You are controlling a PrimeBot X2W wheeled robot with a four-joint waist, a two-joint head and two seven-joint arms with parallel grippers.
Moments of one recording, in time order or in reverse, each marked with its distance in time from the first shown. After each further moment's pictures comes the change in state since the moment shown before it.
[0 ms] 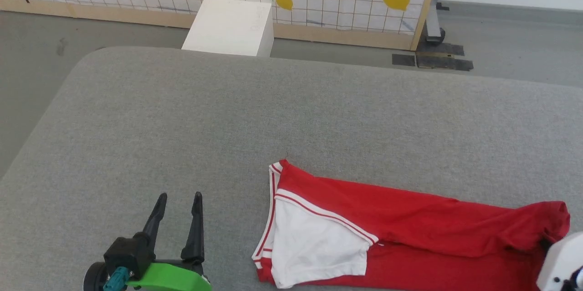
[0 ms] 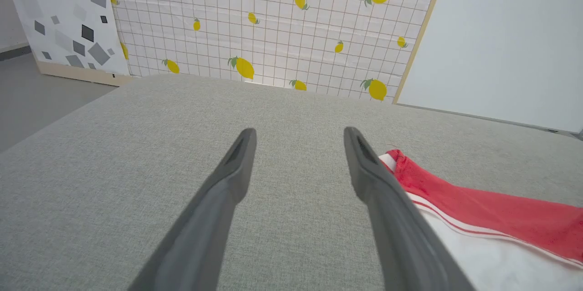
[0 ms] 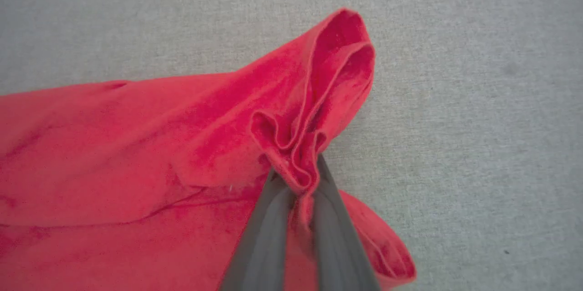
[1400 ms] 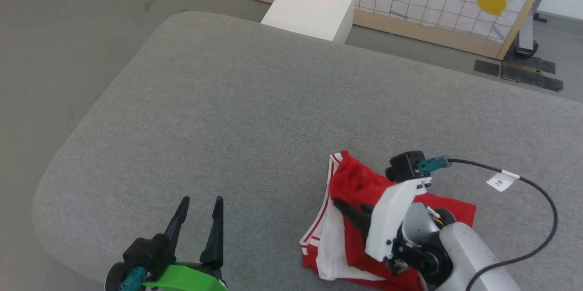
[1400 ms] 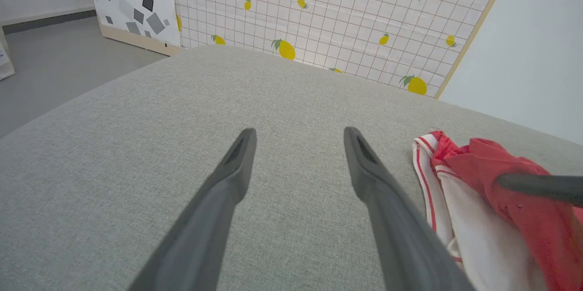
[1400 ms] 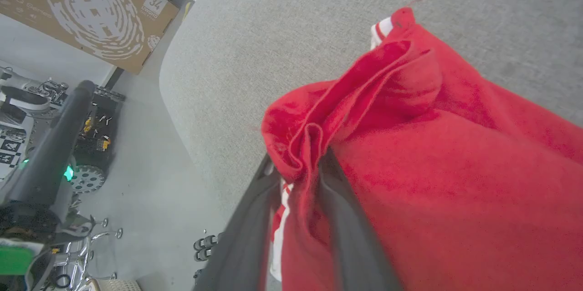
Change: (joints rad) left arm -0.003 -0.001 -0.077 0.023 -0.050 0.000 0.000; right arm -0.247 0.151 0.677 0.043 0.406 0.000 0.029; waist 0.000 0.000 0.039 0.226
